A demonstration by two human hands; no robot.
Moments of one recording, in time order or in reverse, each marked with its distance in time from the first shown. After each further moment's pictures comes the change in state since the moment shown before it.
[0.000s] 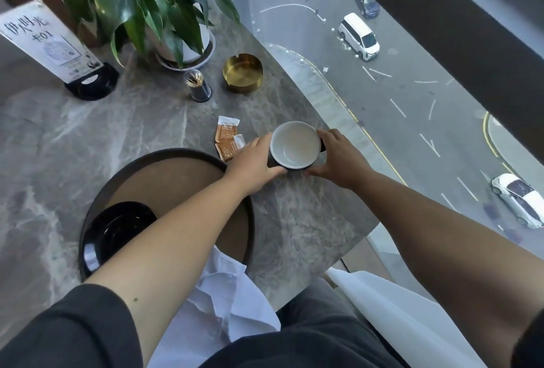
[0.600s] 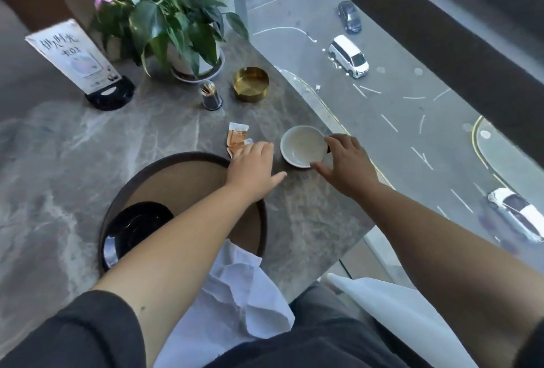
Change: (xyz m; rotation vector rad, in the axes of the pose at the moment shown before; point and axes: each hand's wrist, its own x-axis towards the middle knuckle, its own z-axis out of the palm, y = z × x) left_hand -0.035 0.001 -0.019 0.394 0.122 0.113; right_hand -0.034 -0.031 -0.002 -0.215 0.197 0.049
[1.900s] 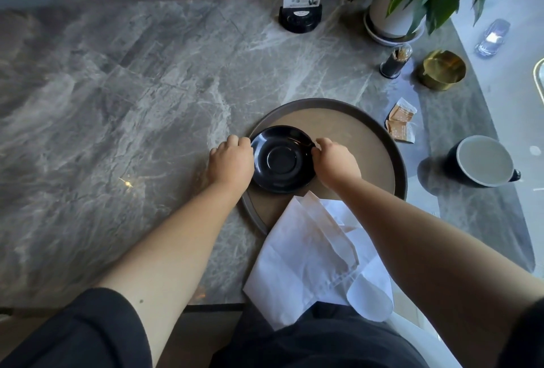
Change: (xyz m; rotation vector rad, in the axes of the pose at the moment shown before) left_hand -0.244 -0.214 0.016 0.071 0.120 -0.795; right_hand -0.021 -0.277 0.152 0.087 -0.336 -0.221
